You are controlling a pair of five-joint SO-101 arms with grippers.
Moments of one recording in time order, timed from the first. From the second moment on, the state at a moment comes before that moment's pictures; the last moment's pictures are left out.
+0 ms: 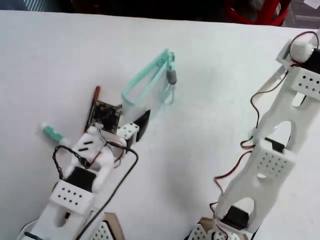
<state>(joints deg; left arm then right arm) 16.2 -63.6 80.9 14.7 0.0 20.7 35.9 -77.5 98.9 -8.5</state>
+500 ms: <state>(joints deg) 16.3 -63.6 80.9 14.7 0.0 2.2 -7.2 -43.2 98.9 -8.5</state>
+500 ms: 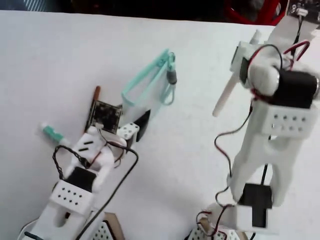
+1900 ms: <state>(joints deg) 16.3 -63.6 80.9 14.7 0.0 -33.7 -37.2 6.4 38.2 2.5</state>
